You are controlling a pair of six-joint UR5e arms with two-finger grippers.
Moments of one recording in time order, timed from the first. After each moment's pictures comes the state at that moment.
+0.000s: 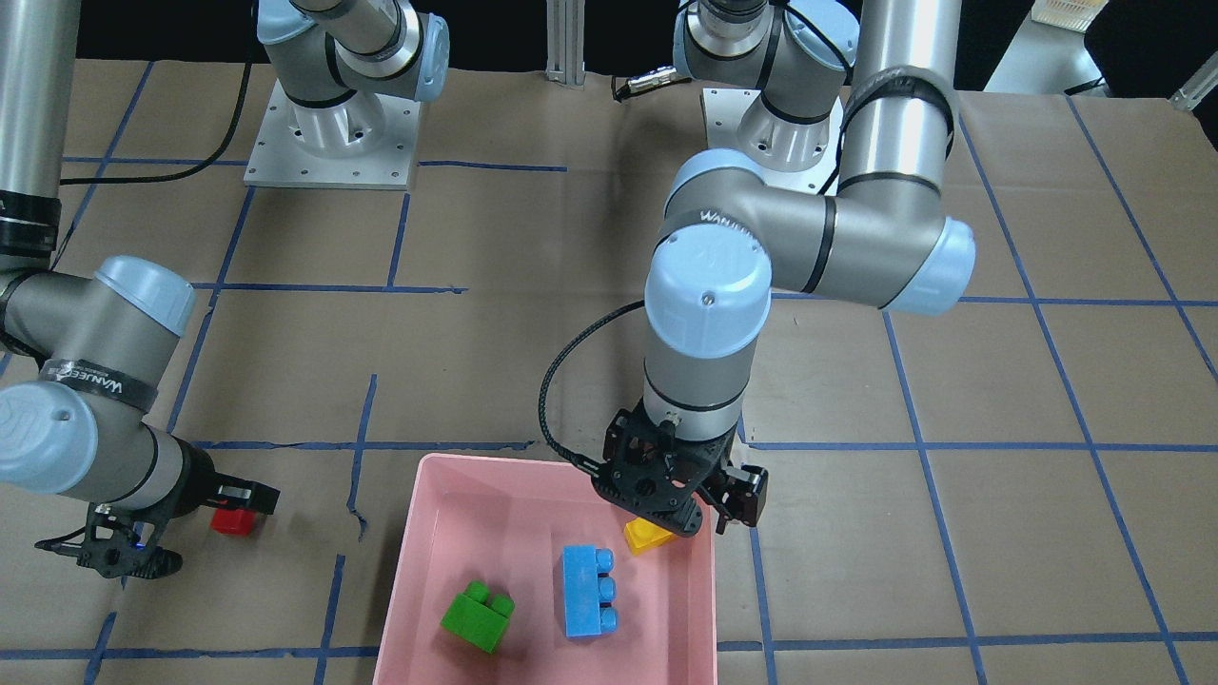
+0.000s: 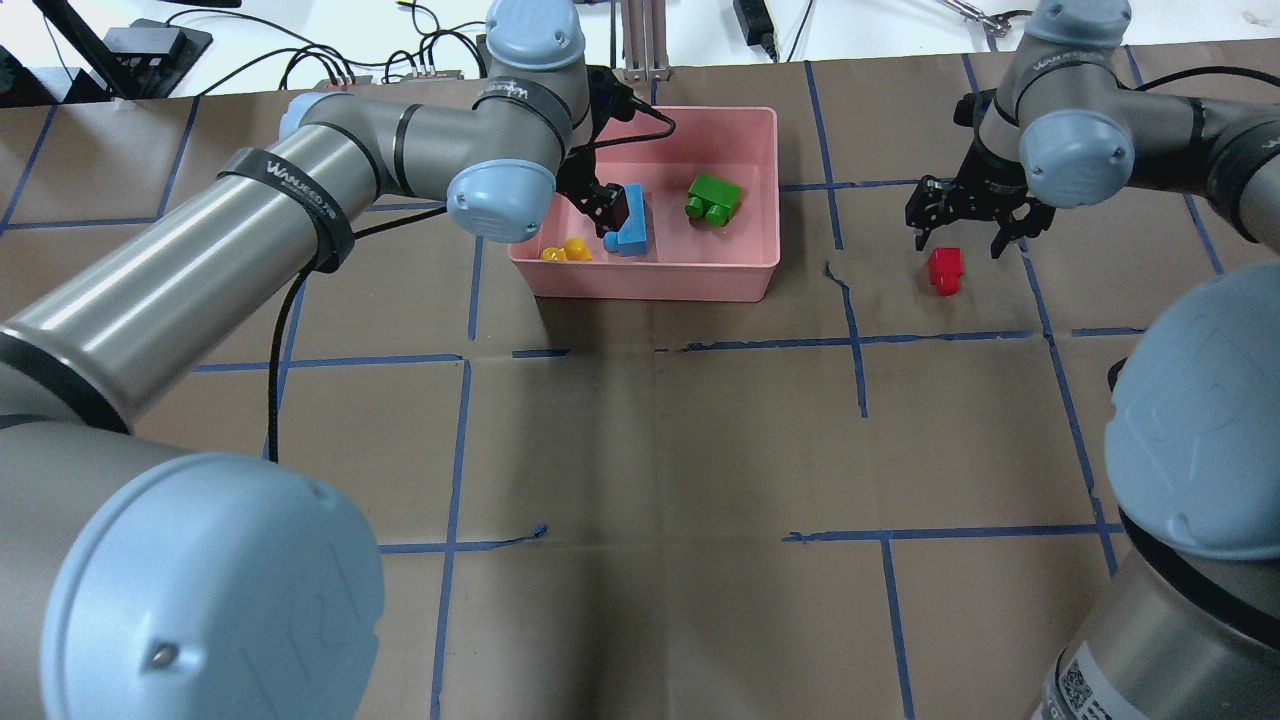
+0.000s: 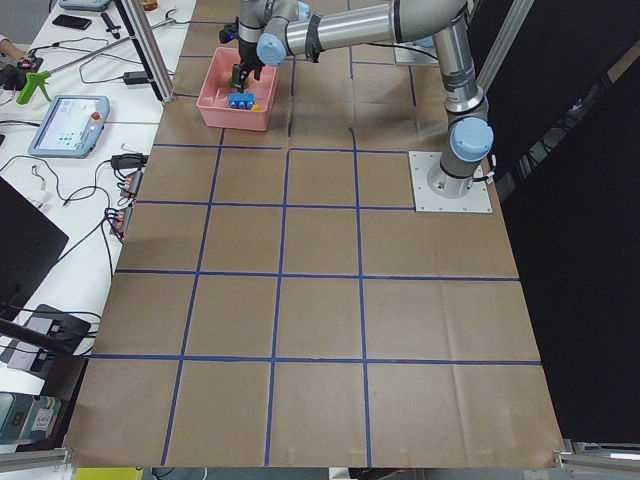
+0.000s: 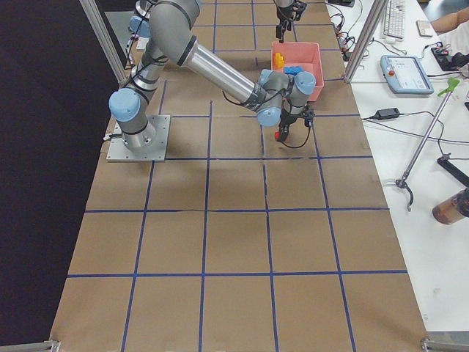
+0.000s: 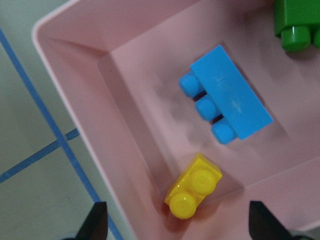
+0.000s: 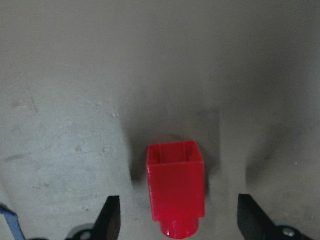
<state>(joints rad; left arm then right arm) -1.77 -2.02 -1.40 -1.13 1.68 0.32 1.36 -1.00 1.60 -2.05 -1.58 -0.03</state>
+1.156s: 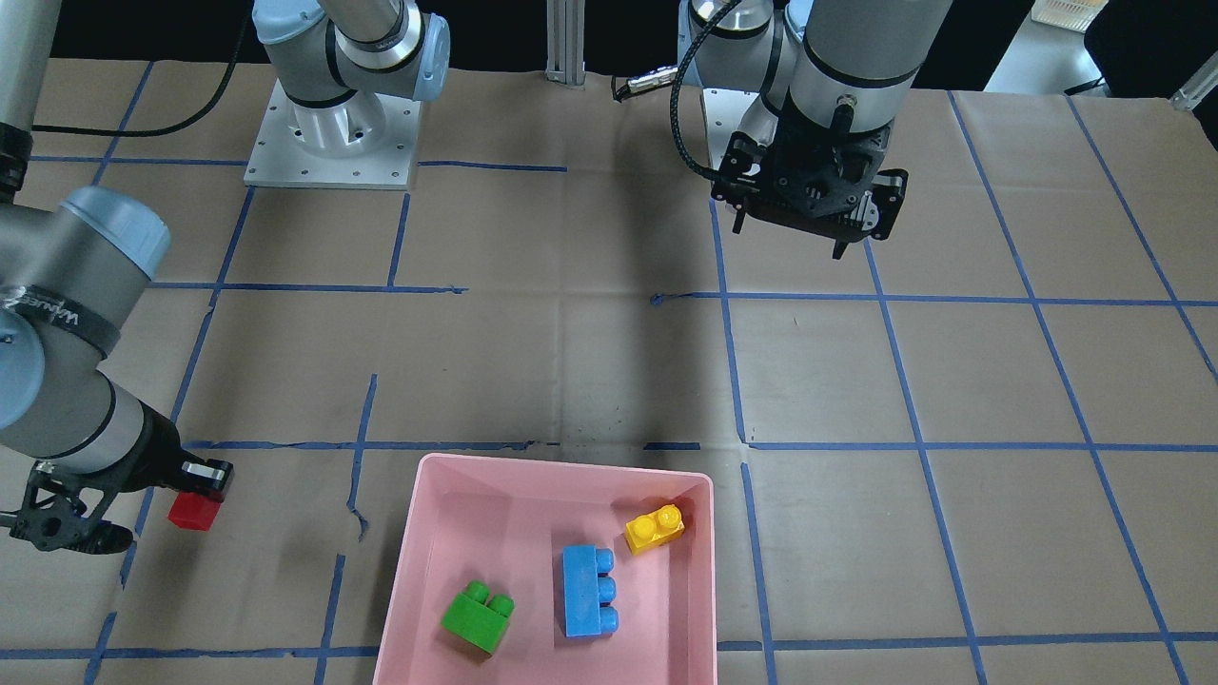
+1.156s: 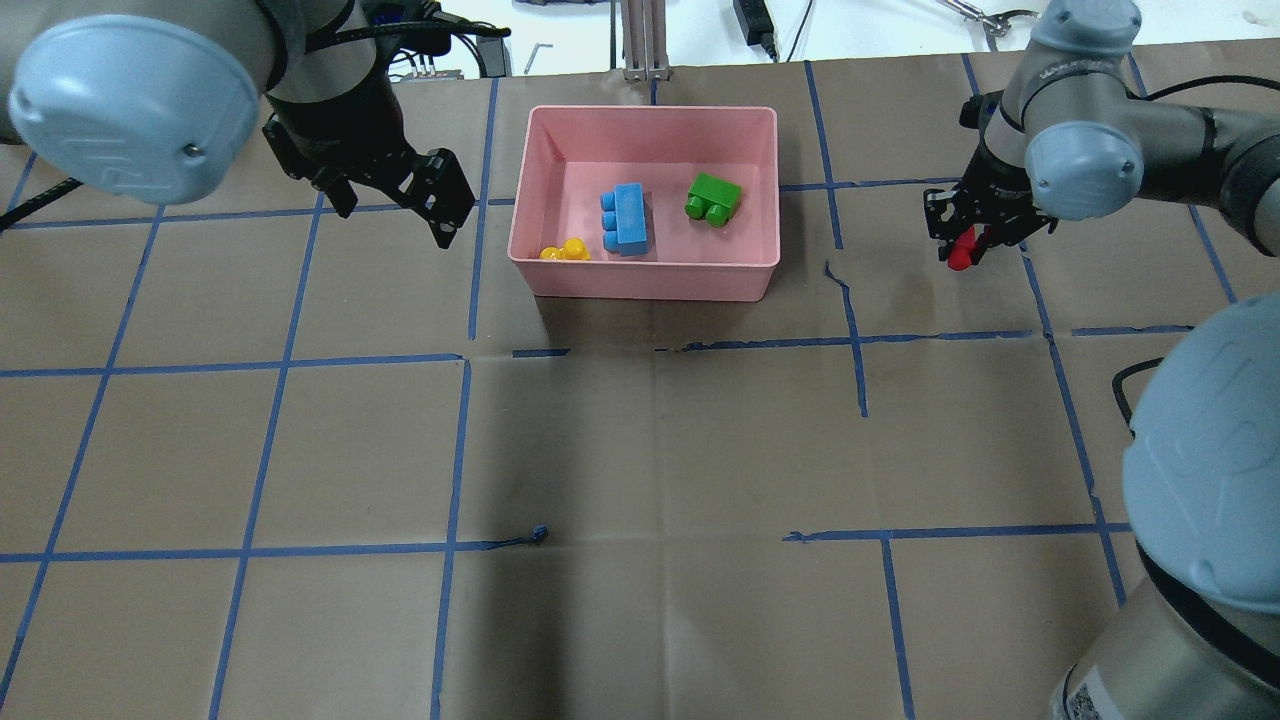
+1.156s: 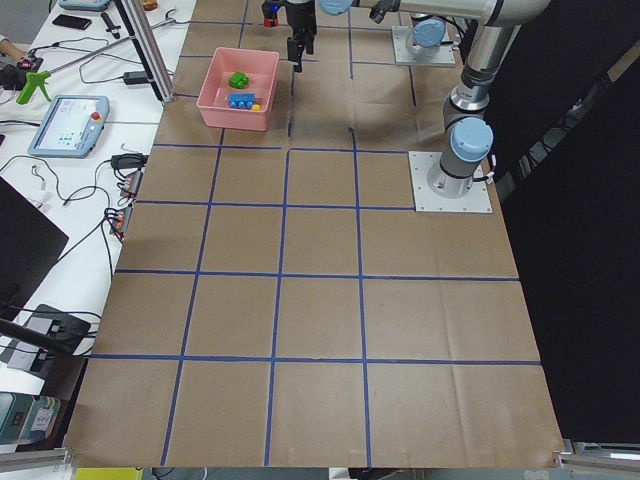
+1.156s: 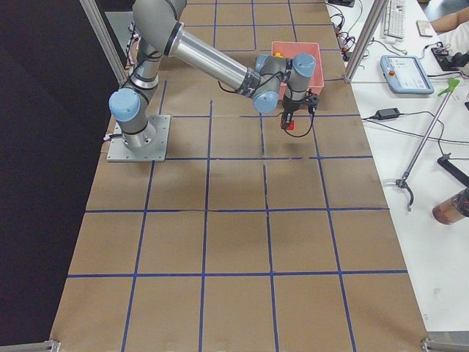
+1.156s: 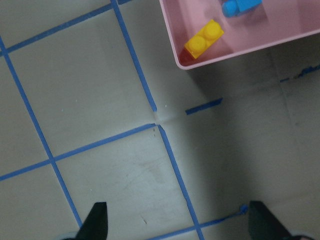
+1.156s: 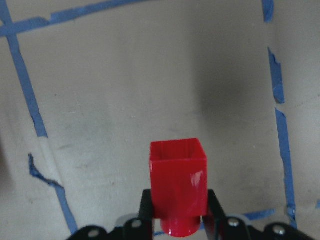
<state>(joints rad) -1.67 -1.61 -1.49 -1.72 1.64 0.23 1.37 -1.14 1.56 -1.96 -1.56 0.00</state>
